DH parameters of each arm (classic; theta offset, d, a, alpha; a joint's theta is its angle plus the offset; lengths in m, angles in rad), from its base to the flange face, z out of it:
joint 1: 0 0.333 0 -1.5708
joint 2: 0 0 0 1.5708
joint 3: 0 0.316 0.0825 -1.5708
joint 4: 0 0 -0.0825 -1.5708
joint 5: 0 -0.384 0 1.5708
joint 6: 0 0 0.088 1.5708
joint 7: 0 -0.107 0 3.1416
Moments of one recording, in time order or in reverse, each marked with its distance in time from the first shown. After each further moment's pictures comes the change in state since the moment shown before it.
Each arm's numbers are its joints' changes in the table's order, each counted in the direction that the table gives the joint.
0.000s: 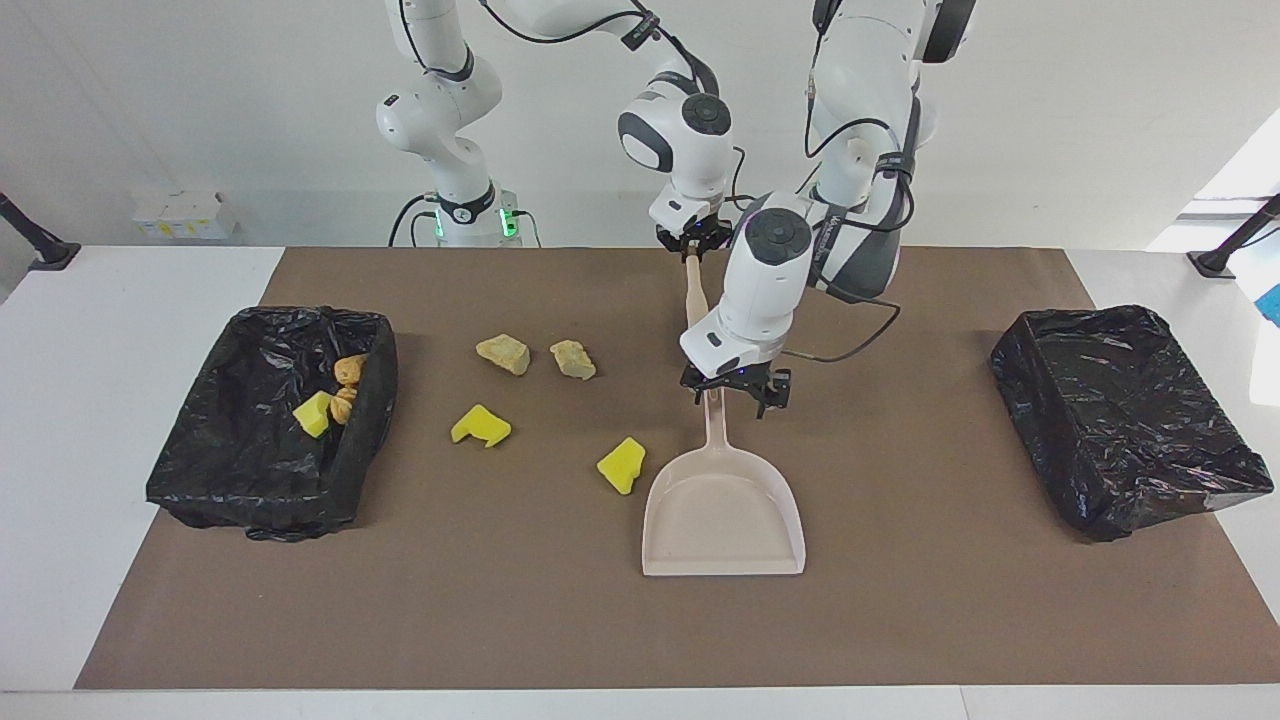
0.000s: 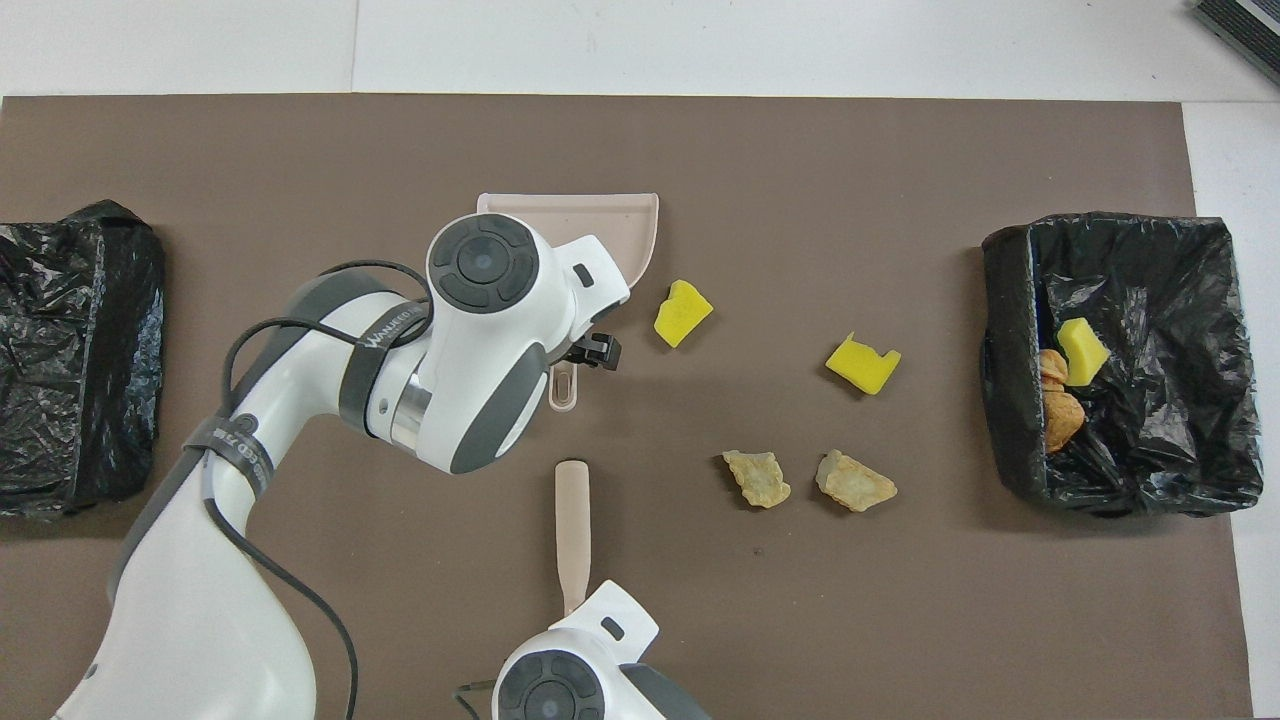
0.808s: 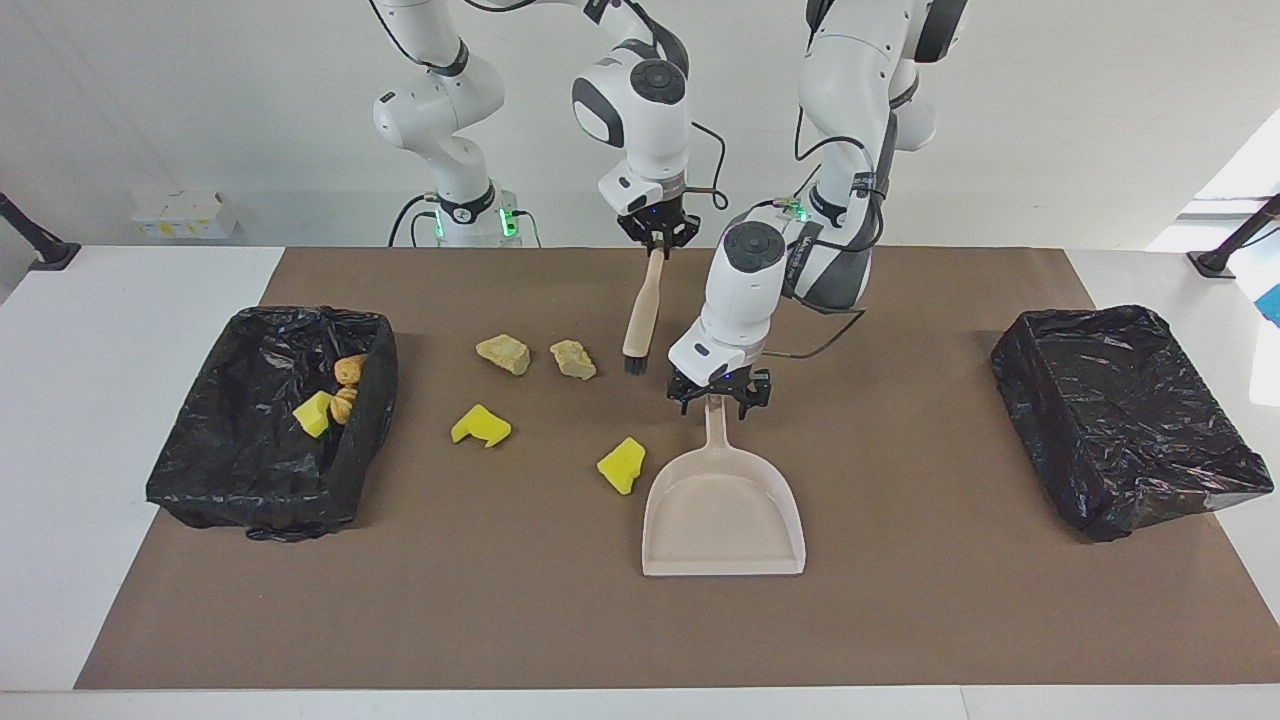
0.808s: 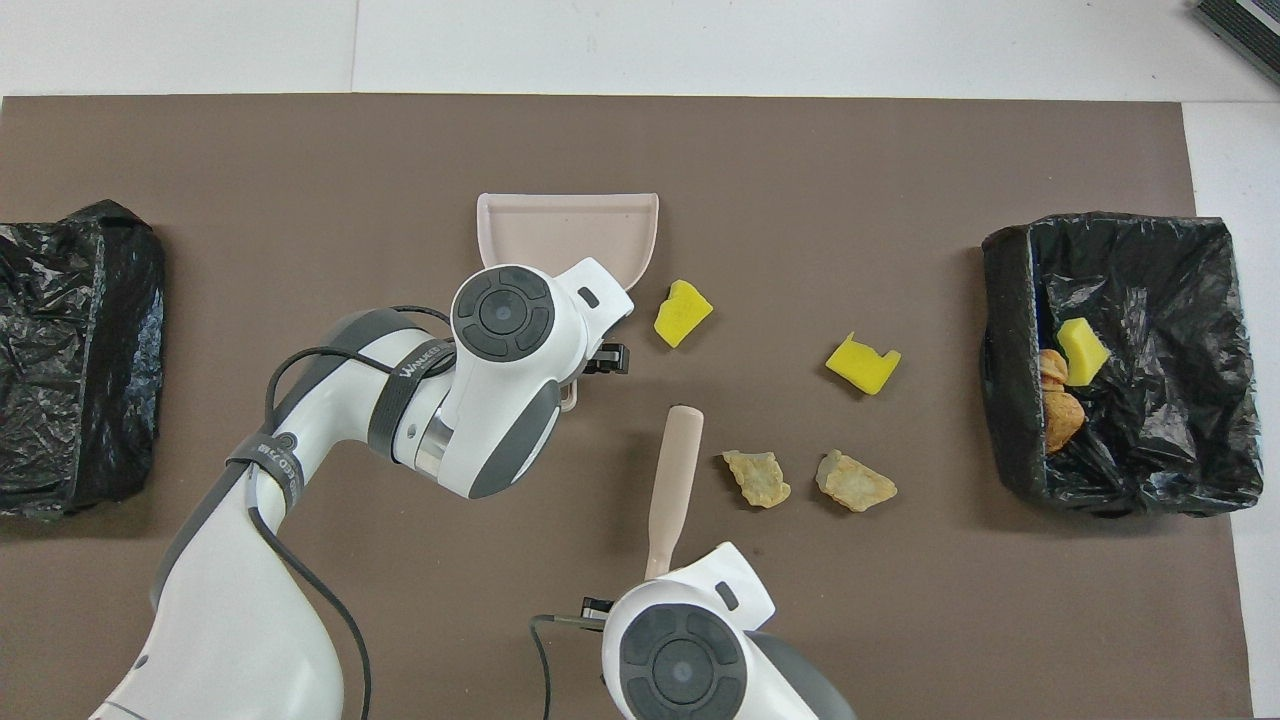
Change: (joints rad) left arm -0.023 0.004 0.020 0.091 0.000 -0.137 0.154; right arm -0.169 -0.216 -0.017 0.055 0.057 0.160 -0.101
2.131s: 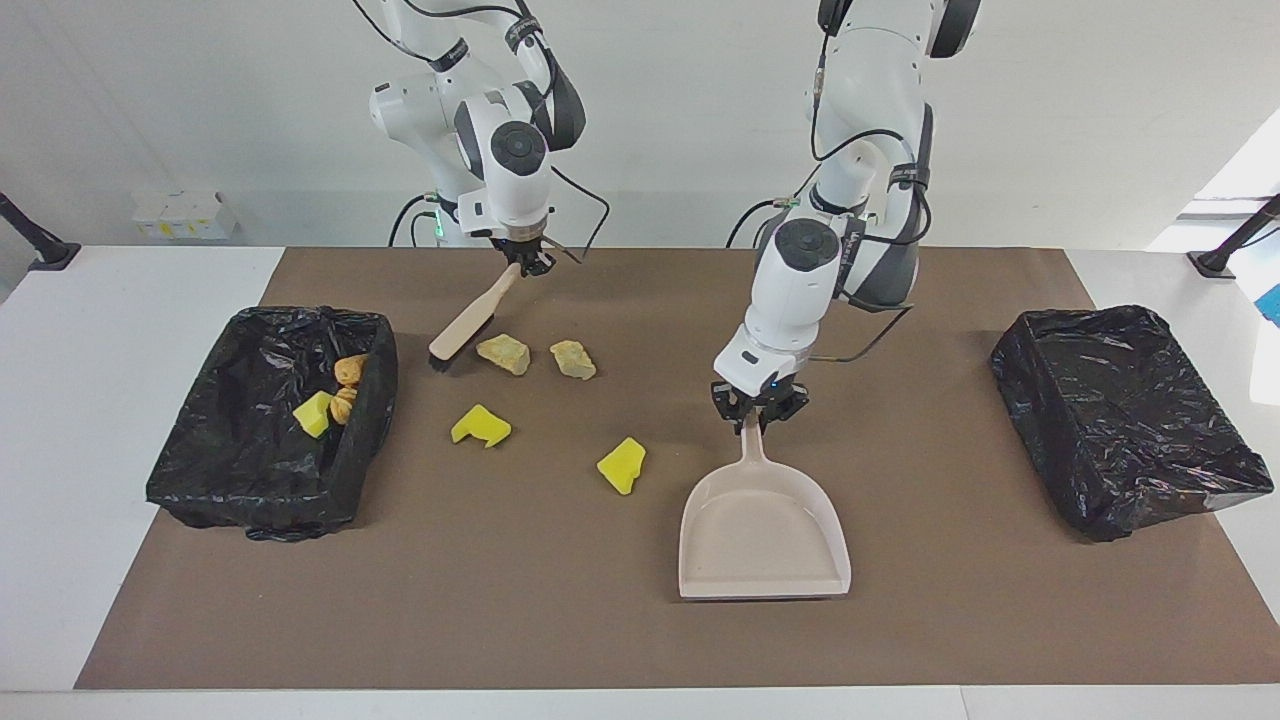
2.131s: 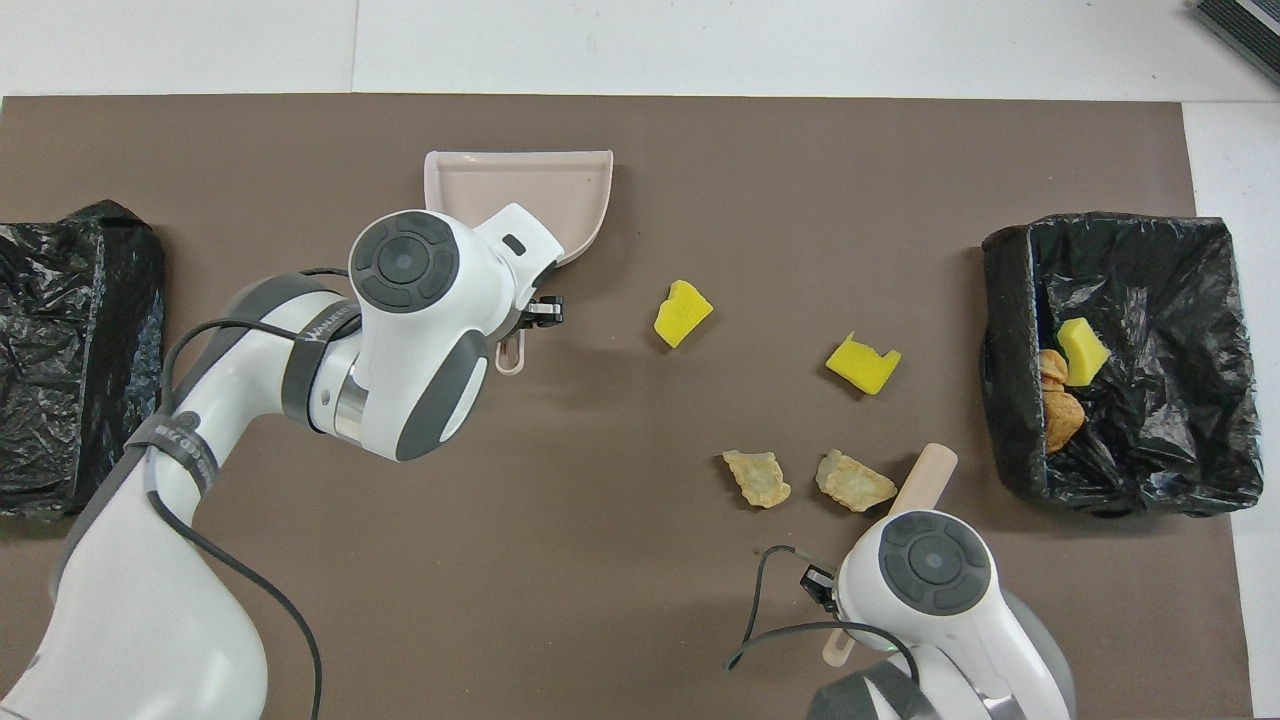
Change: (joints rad) left arm 0.095 -0.034 0.029 -0.040 -0.006 0.022 -0.050; right arm -0.344 -0.165 0.002 0.308 0.030 0.097 -0.037
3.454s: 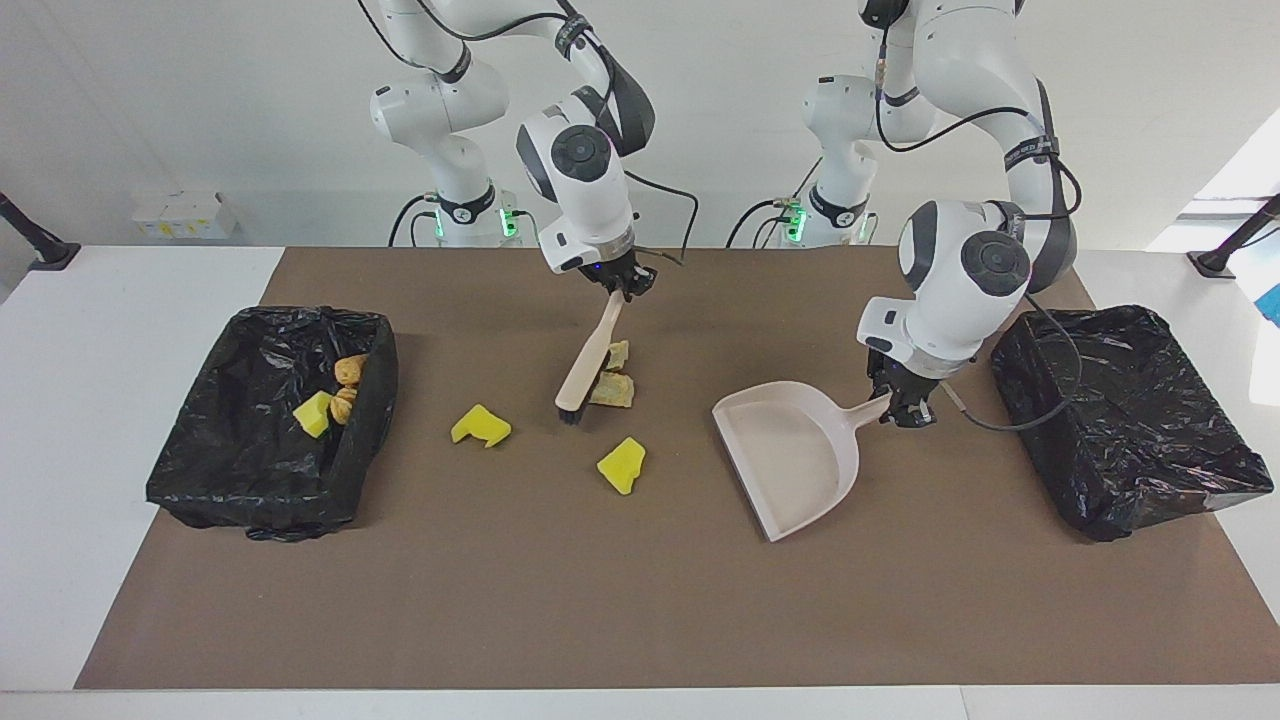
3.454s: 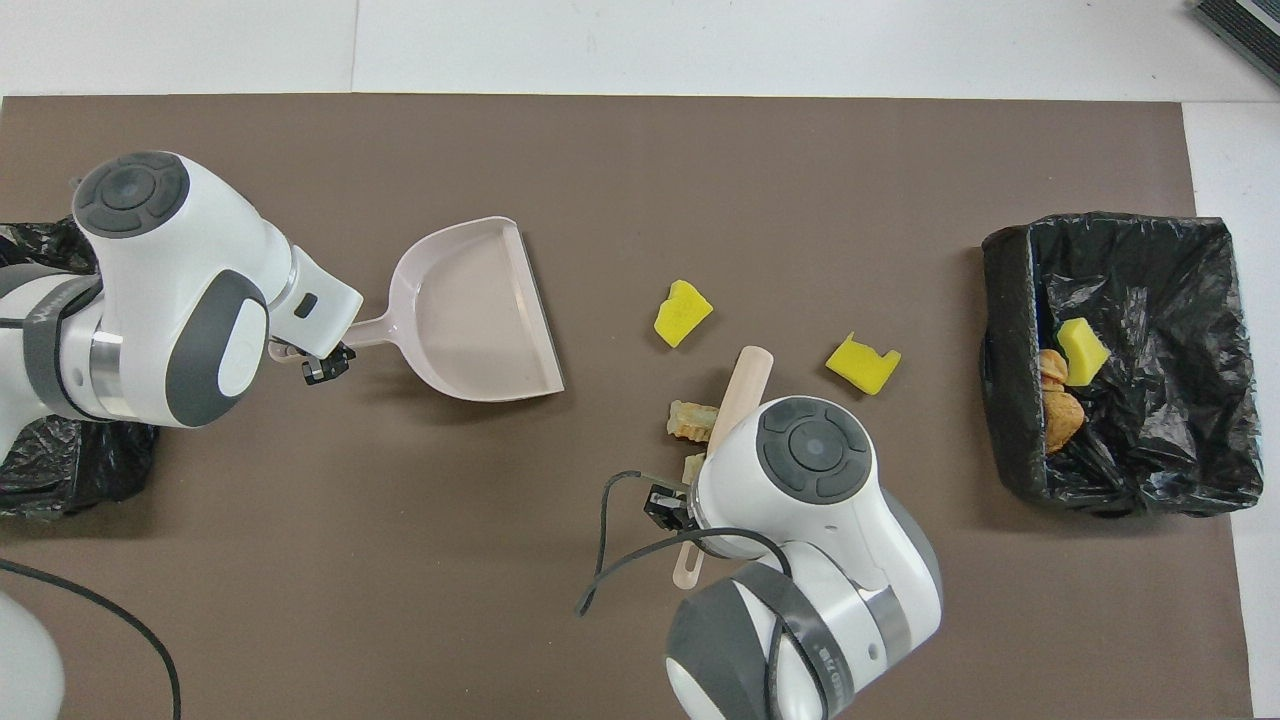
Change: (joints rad) left arm 0.254 -0.109 -0.002 0.093 -0.004 0.239 -1.567; right arm 0.102 0.291 0.012 -0.438 -0.153 -0.004 0.228
